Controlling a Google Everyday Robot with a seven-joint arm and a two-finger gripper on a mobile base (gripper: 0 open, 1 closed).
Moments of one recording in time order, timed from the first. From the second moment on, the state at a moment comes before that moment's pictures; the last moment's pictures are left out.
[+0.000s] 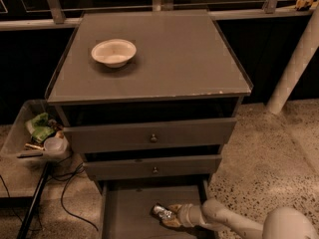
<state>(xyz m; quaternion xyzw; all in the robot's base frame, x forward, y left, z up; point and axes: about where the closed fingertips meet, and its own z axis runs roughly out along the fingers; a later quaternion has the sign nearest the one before) 0.503 -0.067 0.128 -0.48 0.77 0.28 0.33</state>
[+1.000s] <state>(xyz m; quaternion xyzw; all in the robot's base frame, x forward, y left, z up) 0.503 -0.066 0.128 -0.48 0.77 0.28 0.33</state>
